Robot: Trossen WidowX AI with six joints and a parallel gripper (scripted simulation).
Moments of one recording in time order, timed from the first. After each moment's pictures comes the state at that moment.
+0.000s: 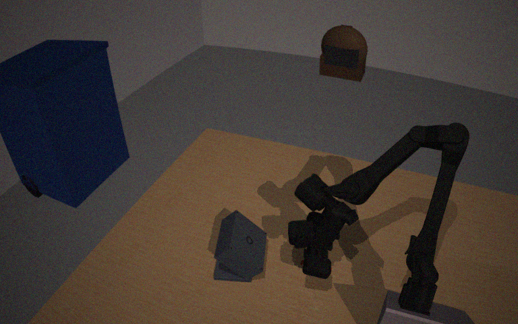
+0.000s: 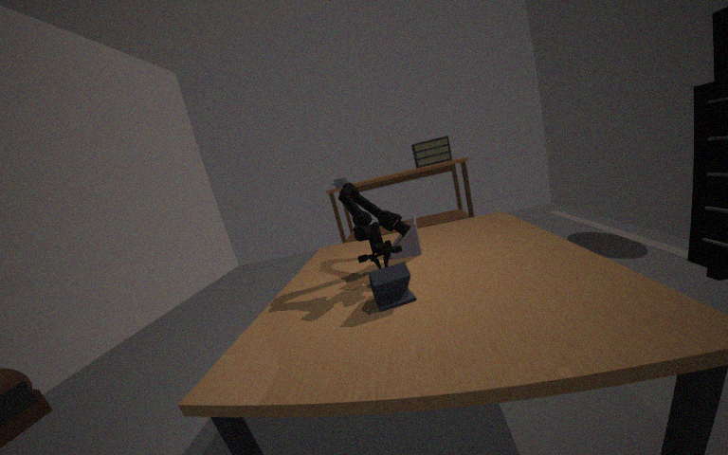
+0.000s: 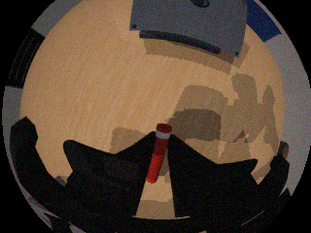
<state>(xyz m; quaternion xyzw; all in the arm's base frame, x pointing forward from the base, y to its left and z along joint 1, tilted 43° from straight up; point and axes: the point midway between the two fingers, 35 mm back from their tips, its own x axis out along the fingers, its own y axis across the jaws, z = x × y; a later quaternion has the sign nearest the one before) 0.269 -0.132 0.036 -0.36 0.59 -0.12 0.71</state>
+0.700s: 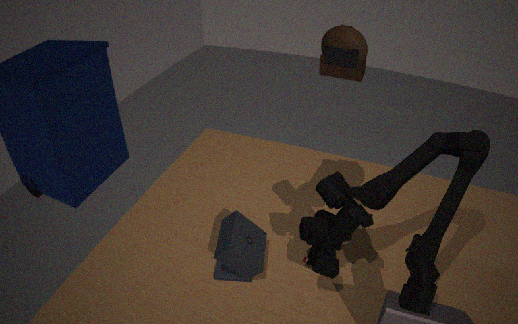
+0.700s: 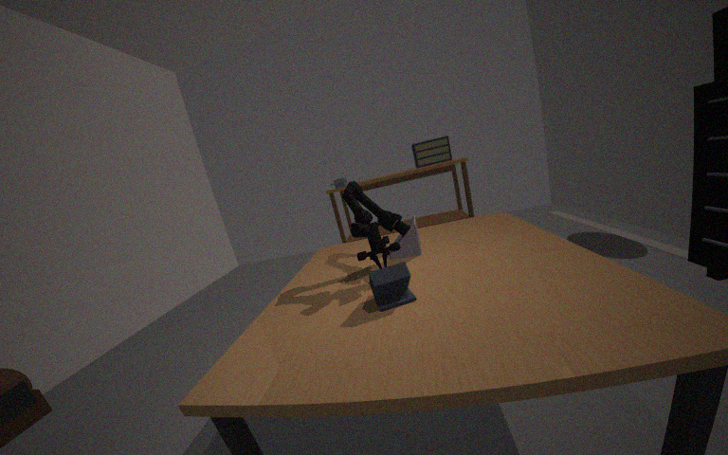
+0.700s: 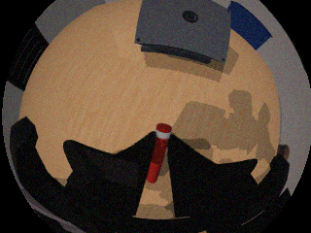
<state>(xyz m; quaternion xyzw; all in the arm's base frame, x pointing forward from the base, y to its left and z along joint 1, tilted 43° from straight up) 0.259 -0.128 0.045 -0.37 0.53 -0.08 0.76</state>
